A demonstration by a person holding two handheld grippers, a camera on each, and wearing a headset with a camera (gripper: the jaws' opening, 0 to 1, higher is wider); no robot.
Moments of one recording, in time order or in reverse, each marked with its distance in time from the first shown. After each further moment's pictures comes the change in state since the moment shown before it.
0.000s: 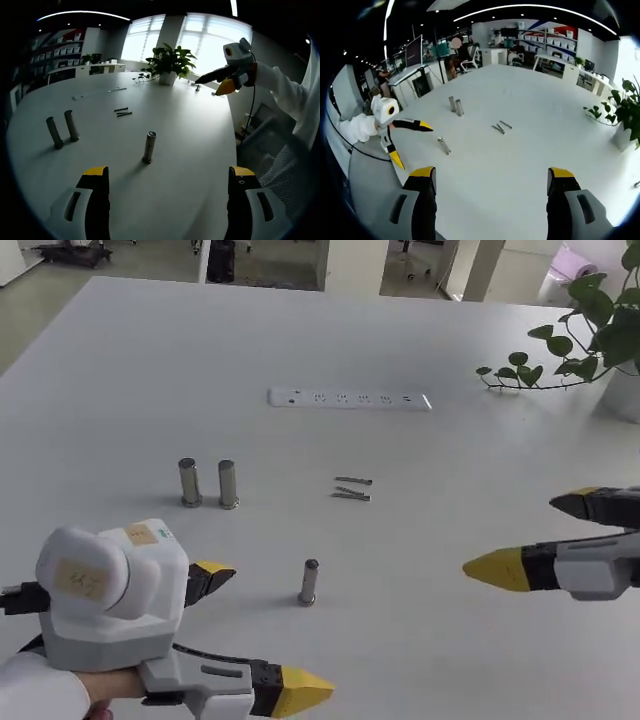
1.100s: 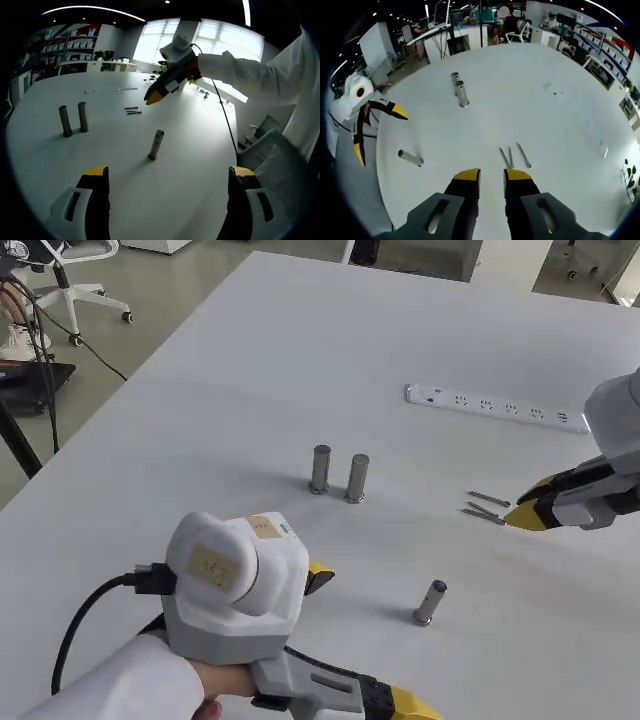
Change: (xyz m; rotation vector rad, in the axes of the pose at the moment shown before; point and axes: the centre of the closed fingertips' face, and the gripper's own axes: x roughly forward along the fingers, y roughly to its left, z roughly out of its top) left arm -0.016 0.004 -0.002 -0.098 -0.037 0.055; right arm 0.161 -0.011 0.041 -0.322 0.250 0.251
